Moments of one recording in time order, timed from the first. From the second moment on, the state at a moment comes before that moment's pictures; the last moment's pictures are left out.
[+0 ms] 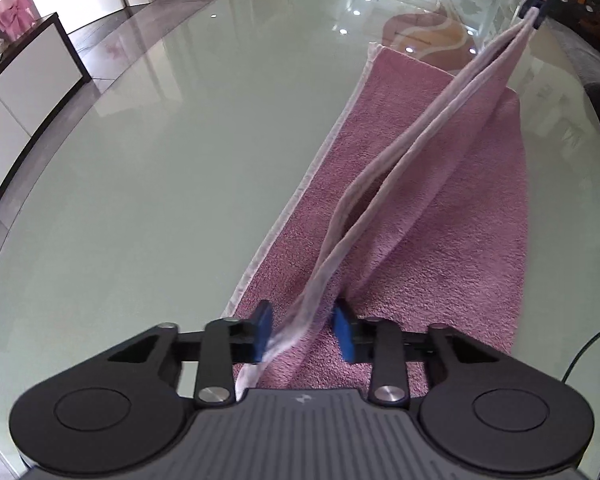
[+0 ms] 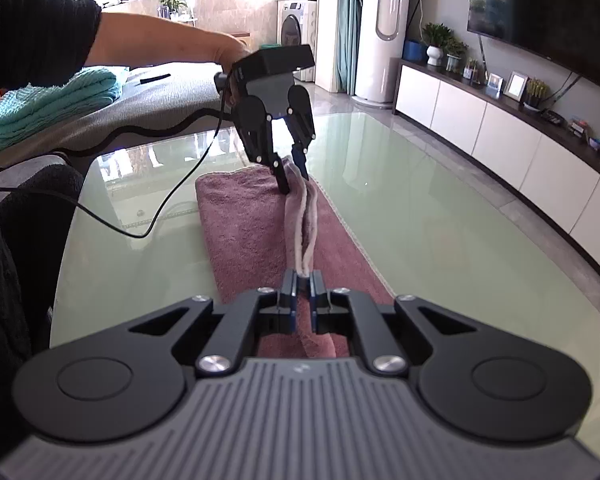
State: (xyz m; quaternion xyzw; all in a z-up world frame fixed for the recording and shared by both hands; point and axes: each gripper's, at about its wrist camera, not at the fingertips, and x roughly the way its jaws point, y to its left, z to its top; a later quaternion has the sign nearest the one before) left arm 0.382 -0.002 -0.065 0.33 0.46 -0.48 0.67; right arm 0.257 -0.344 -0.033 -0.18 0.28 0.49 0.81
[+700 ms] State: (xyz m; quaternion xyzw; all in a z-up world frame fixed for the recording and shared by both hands) left arm 0.385 -0.002 -0.053 0.34 0.44 -0.47 0.68; right arm 0.303 -0.368 -0.048 -0.14 0.30 0.42 0.85
